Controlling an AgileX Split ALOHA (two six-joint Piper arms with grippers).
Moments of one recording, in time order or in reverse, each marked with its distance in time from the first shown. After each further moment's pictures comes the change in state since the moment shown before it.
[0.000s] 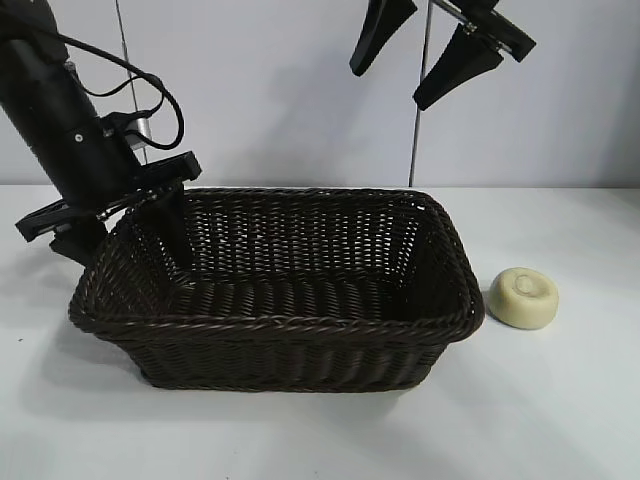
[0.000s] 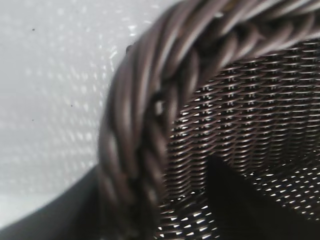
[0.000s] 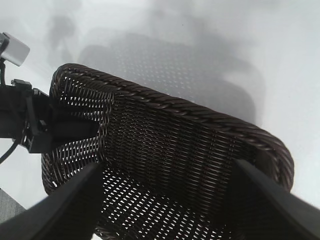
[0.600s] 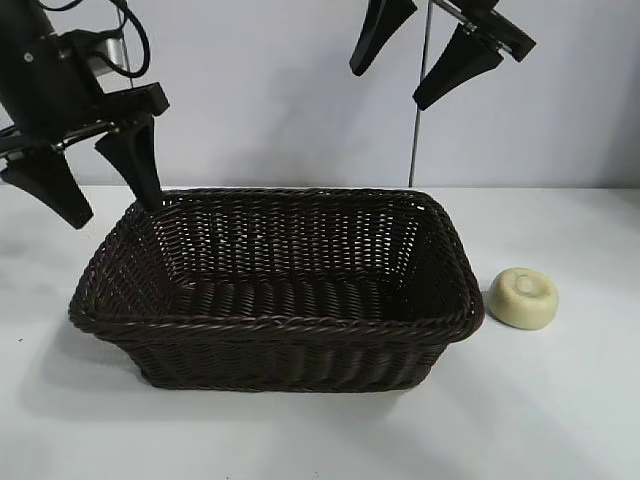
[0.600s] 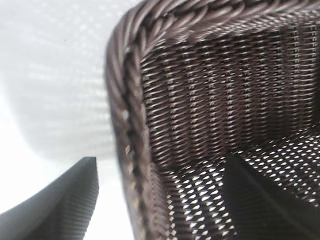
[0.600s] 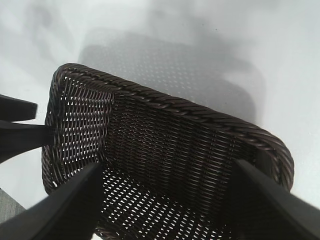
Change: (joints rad) left arm 0.001 -0.218 0.000 0.092 0.053 -0.088; right arm 0.000 0.000 0.000 0.000 0.000 0.000
